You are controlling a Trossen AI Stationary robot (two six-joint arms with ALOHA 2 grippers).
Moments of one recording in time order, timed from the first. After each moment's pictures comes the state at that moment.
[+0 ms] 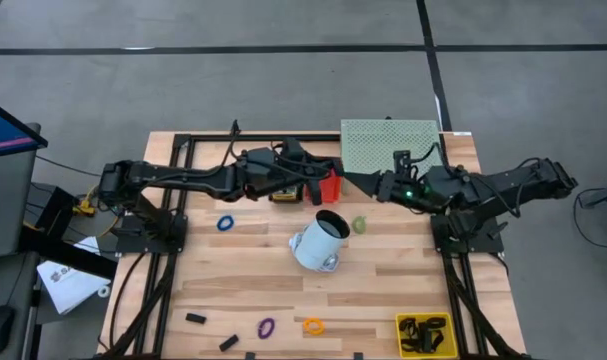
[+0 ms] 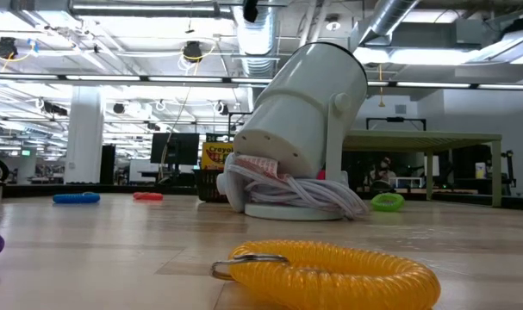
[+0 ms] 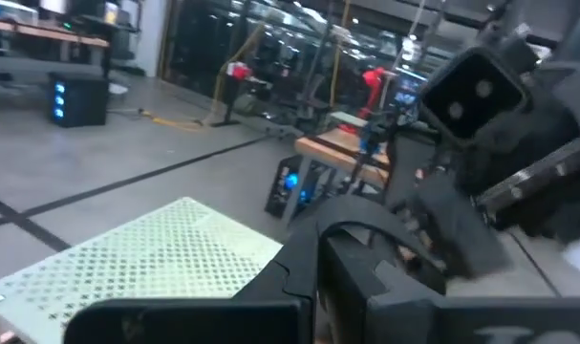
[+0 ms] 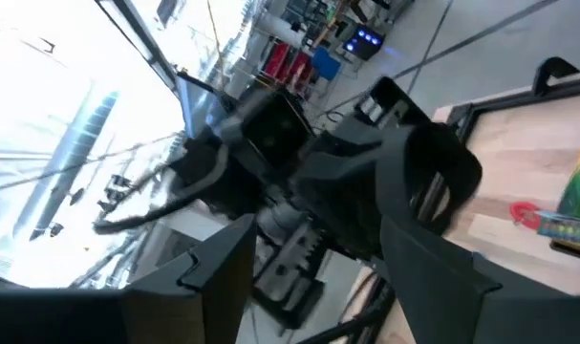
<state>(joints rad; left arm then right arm) 0.02 1.59 1.33 0.30 -0.35 -0.29 0.24 1.10 1.08 0.01 0.59 1.09</state>
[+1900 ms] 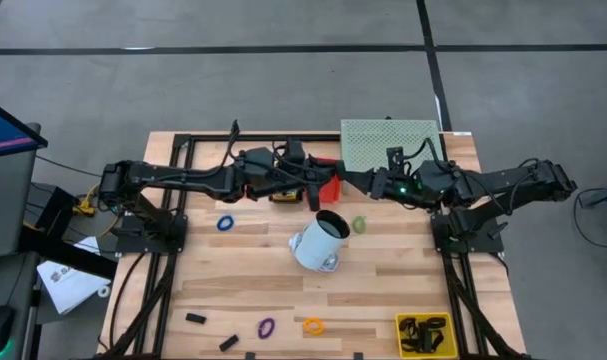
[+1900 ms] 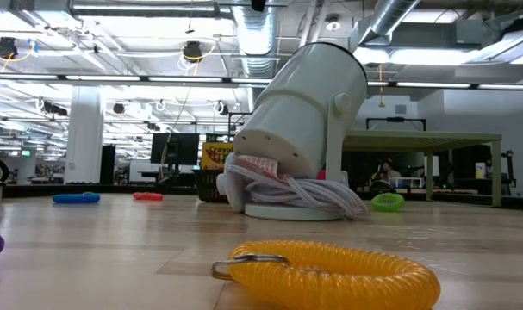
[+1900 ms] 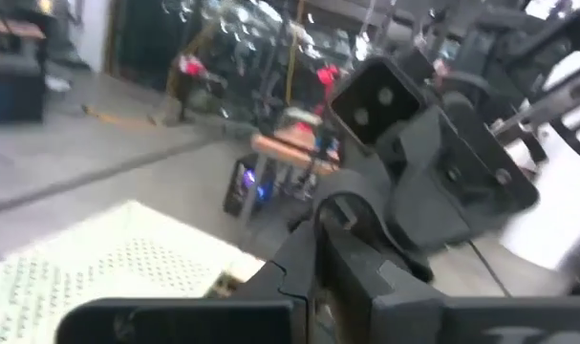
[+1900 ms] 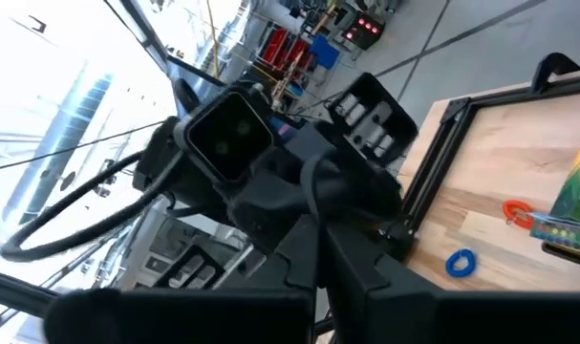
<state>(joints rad) 0.00 1.59 1.35 0.30 -0.24 -0.31 0.18 1.12 1.08 0.02 0.50 1.07</state>
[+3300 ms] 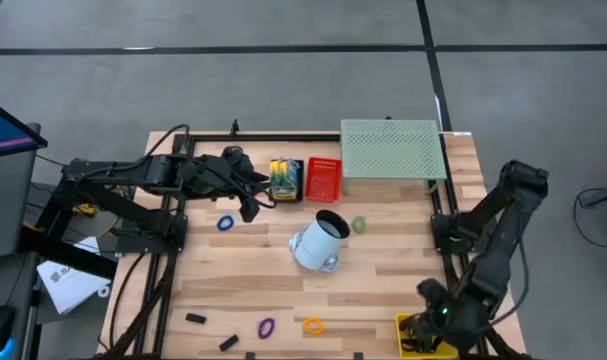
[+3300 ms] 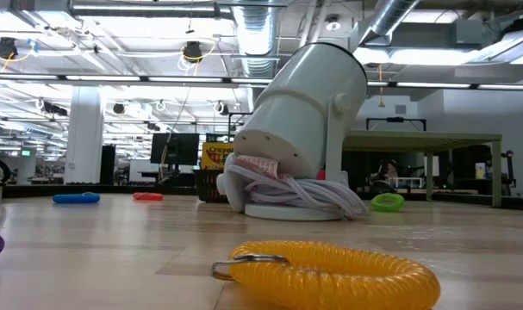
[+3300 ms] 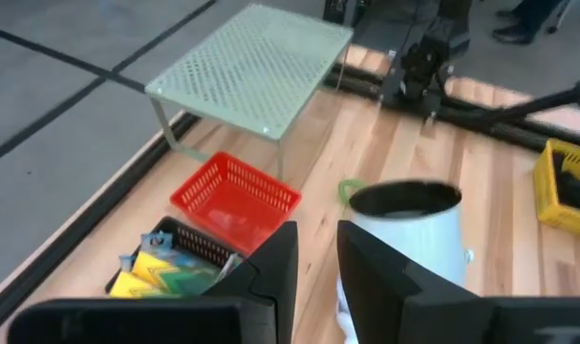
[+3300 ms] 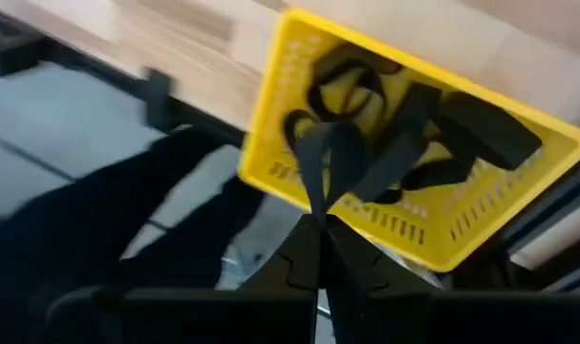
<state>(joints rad) -0.09 1.21 1.34 -0.72 -0.43 -0.33 1.07 1.41 1.08 -0.81 -0.01 2.26</state>
